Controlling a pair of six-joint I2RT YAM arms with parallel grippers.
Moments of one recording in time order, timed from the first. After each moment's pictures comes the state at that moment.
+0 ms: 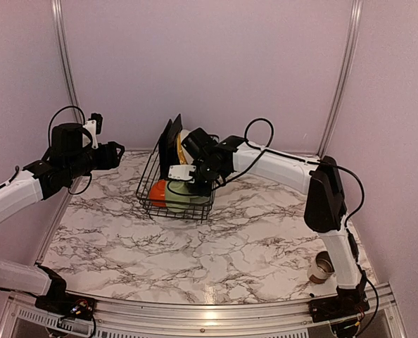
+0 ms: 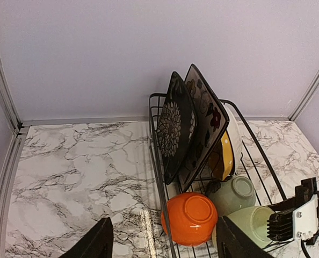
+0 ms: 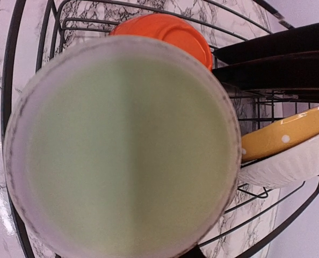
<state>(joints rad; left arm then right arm) -0.39 1.16 0.93 -0.11 -0.09 -0.24 0.88 2.29 2.14 -0.83 0.08 -0.70</state>
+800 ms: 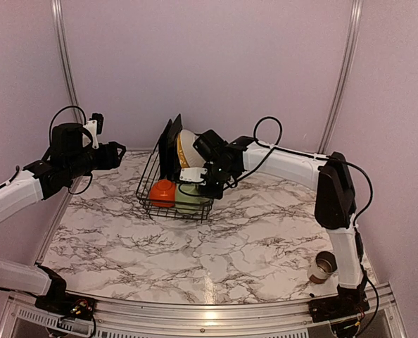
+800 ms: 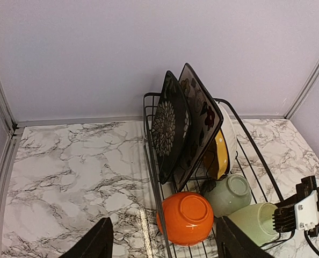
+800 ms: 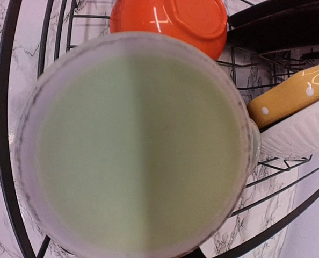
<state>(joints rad) -0.39 1.16 0.93 -0.10 -0.06 -0.24 0.84 2.21 1.99 -0.83 0.04 -0.70</state>
